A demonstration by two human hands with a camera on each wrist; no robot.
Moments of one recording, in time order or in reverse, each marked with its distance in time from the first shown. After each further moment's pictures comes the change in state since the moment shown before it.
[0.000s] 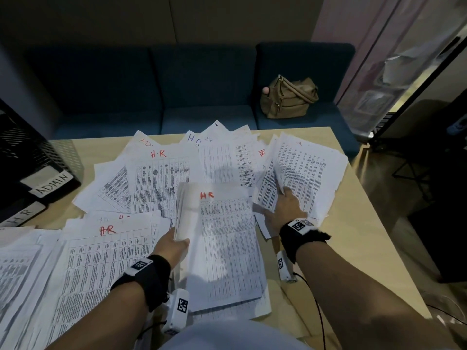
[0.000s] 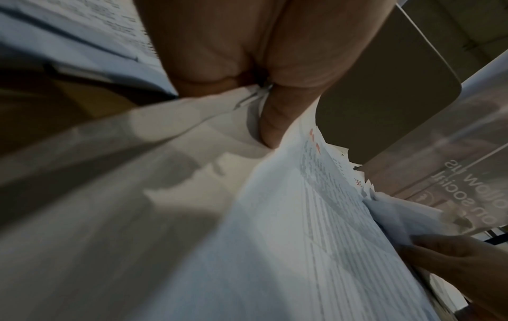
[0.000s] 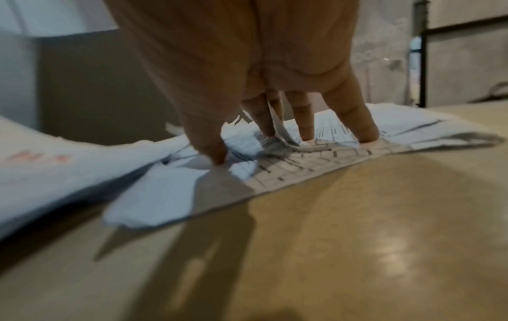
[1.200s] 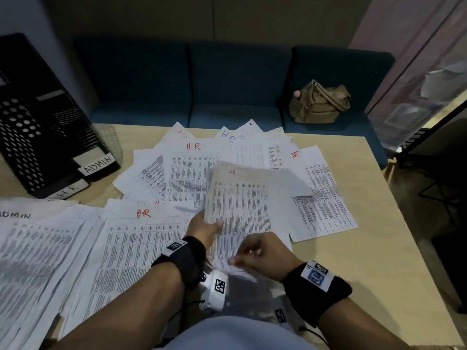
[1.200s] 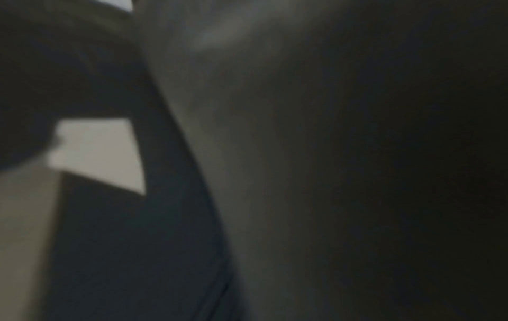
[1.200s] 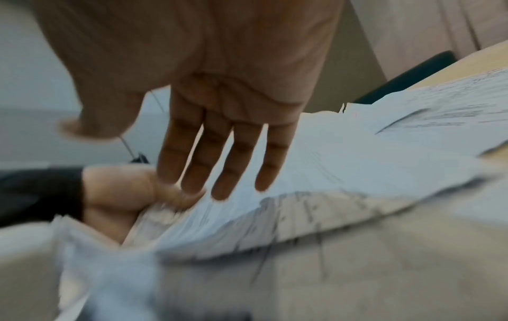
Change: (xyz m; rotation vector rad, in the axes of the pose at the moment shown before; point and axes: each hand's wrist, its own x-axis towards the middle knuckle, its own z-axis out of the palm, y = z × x) left_hand -0.025 0.029 -0.009 -0.202 0.041 0.141; right_hand -0.117 -0.072 0.024 0.445 -0.364 -0.674
